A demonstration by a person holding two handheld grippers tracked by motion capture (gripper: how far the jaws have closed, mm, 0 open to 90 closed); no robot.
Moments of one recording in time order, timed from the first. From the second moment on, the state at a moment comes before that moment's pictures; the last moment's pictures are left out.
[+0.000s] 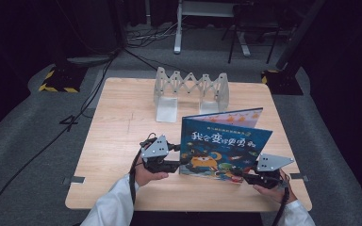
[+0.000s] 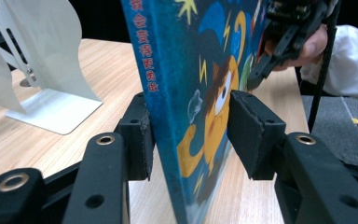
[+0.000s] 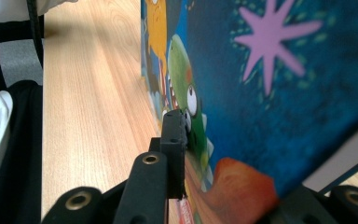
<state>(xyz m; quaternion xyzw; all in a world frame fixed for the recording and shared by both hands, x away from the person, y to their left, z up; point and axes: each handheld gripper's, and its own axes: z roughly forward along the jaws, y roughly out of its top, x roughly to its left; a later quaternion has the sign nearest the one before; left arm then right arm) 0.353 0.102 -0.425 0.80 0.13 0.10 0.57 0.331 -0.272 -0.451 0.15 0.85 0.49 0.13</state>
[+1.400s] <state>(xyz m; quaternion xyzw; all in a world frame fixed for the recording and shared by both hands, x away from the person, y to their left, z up) 0.350 0.084 -0.431 0.82 0.09 0.08 0.57 0.350 -0.294 -0.438 0.25 0.80 0.50 0.21</state>
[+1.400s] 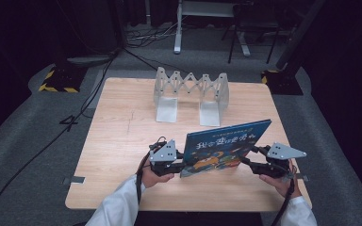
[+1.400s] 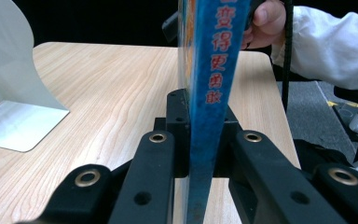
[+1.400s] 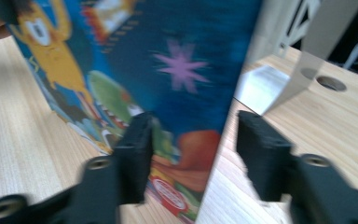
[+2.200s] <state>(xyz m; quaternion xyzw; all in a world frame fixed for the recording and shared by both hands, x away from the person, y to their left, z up) 0.346 0.074 -0.439 0.79 0.11 0.10 0.60 0.349 -0.288 -0.441 0.25 0.80 0.51 0.21</state>
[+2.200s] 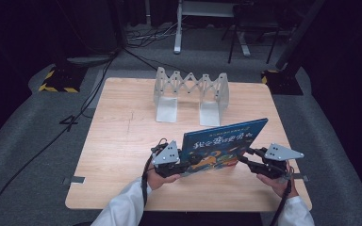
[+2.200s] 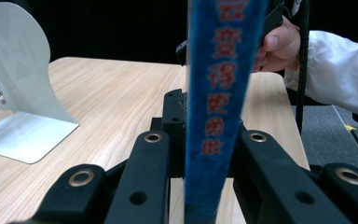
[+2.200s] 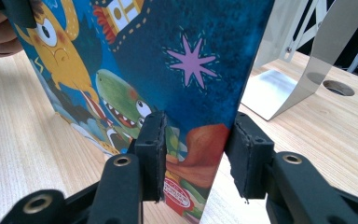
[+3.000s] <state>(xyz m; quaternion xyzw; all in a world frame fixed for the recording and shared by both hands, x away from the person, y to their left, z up) 0.342 0.076 -0.430 0.77 0.10 0.12 0.62 0.348 -0.287 -0.454 0.26 0.82 0.47 0.21</state>
